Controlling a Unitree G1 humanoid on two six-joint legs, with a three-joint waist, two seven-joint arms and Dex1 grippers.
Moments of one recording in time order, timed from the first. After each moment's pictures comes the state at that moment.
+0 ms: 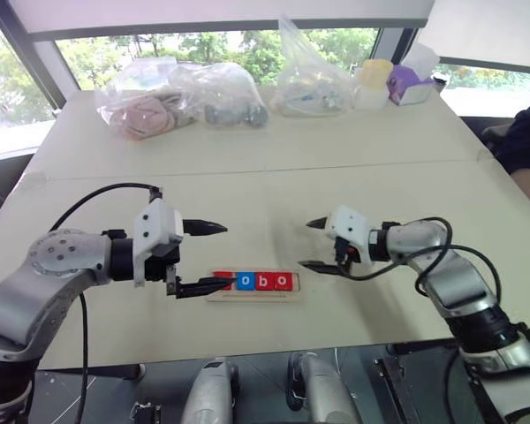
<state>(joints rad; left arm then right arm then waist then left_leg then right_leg) -0.21 0.89 0.09 -0.55 -0.64 0.56 -1.02 -0.42 -0.70 0.22 -0.18 0.14 0.43 1.04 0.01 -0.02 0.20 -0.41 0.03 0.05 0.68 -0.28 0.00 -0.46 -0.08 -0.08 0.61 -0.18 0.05</state>
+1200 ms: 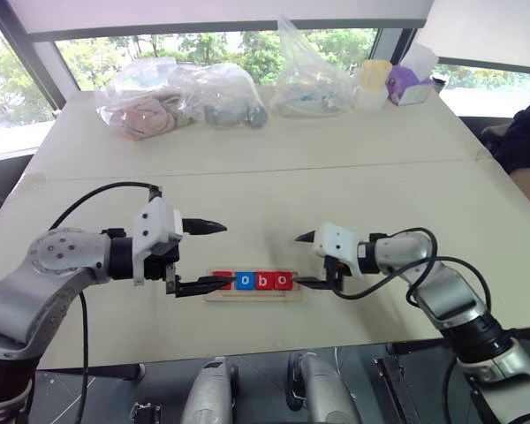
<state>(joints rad) -0.22 0.89 0.09 -0.54 -0.64 0.56 -1.02 -0.41 -0.66 0.30 -0.17 0.09 0.36 1.01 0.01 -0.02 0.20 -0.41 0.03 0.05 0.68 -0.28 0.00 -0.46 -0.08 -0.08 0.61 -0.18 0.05</state>
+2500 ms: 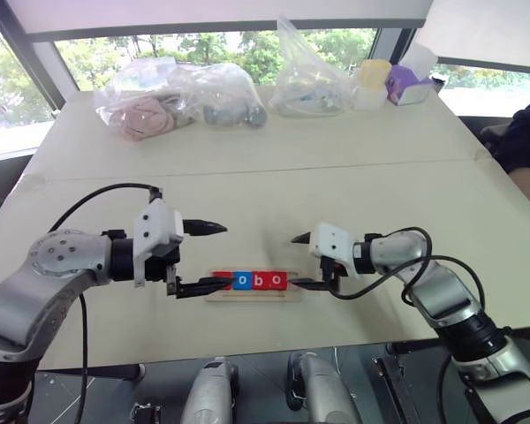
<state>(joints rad) -0.21 0.89 0.09 -0.56 -0.64 0.57 -1.01 -0.43 -0.63 0.31 -0.16 0.08 0.37 1.03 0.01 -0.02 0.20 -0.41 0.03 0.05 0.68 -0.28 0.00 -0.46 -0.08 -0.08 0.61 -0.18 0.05</state>
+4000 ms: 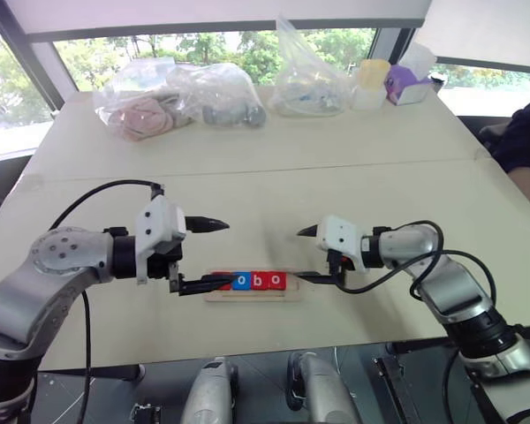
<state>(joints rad) -0.23 0.88 0.09 -0.56 -0.65 0.58 -1.00 -0.43 -0.67 0.29 -0.17 0.08 0.37 1.03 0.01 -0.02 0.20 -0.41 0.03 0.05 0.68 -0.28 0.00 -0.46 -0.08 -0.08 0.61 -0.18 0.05</state>
